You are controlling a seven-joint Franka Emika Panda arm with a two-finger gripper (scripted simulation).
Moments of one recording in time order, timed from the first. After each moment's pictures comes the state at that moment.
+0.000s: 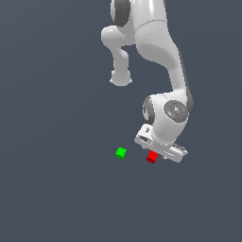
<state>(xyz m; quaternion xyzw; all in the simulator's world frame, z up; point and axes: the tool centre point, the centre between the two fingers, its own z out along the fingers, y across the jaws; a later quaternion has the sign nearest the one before) 0.064 0.155 0.069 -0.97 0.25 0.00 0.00</state>
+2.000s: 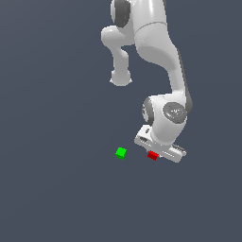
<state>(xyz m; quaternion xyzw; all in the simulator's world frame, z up) 0.062 0.154 0.063 -0.97 0.25 0.00 0.00</state>
